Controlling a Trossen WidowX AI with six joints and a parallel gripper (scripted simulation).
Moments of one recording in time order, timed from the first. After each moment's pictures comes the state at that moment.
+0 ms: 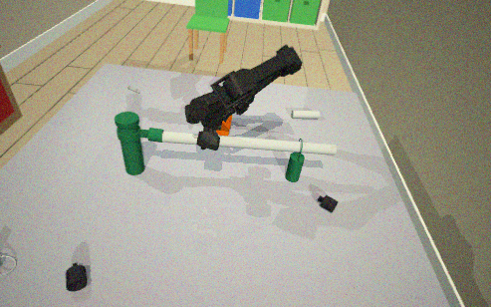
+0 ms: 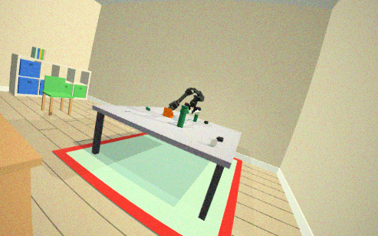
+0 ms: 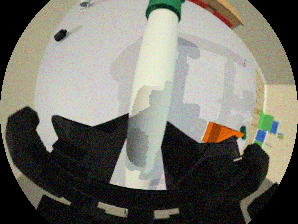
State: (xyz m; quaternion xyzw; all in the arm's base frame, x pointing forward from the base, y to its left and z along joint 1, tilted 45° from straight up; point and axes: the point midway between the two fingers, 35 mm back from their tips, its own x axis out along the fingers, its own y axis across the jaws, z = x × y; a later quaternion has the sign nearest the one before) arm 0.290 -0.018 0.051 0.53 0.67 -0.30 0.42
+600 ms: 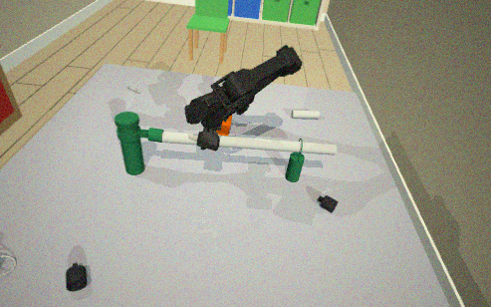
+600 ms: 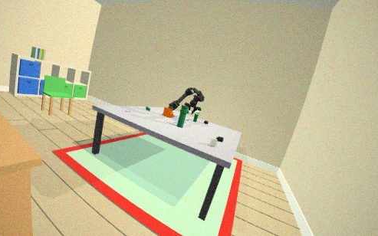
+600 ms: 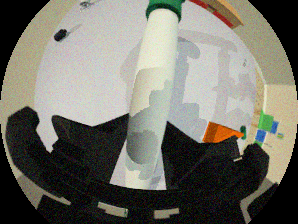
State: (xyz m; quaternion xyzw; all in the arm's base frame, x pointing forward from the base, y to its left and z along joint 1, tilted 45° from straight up) arm 0.290 -0.018 0.050 0.53 0.67 -0.30 0.42
